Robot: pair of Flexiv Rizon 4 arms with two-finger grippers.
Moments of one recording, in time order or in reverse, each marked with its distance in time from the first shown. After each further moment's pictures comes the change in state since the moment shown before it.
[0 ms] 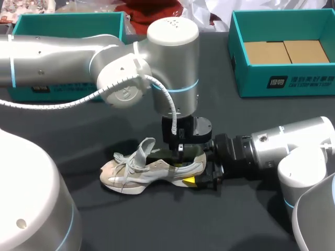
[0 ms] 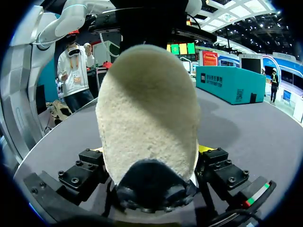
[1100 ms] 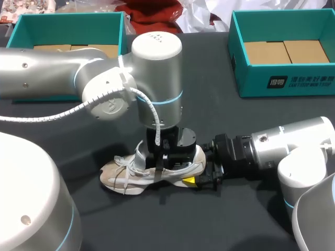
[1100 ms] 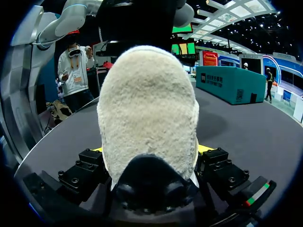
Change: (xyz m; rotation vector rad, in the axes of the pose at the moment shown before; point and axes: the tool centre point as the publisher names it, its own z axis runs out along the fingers) left arm 0.011 0.039 0.025 -0.019 0.006 0.012; right arm 0.001 0.000 0.000 0.000 0.001 -0.001
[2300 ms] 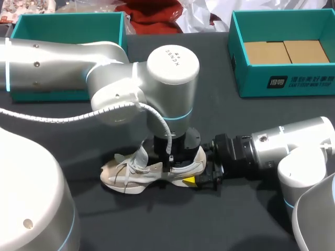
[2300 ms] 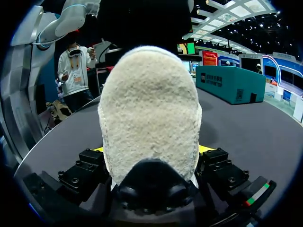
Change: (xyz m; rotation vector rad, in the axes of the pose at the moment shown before) left arm -0.031 0.001 0.002 -0.084 -0.208 -0.131; right arm -0.001 -0.001 0.000 0.000 -0.001 0.001
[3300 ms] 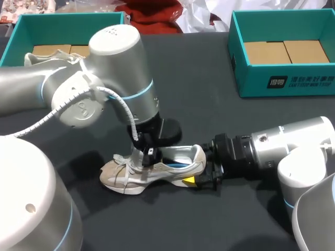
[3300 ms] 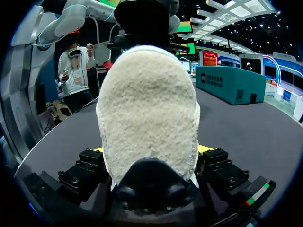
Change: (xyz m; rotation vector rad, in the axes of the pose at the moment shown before) left arm 0.023 0.014 -0.031 0.286 0.179 0.146; right arm 0.001 0.002 0.000 0.000 0.001 -0.001
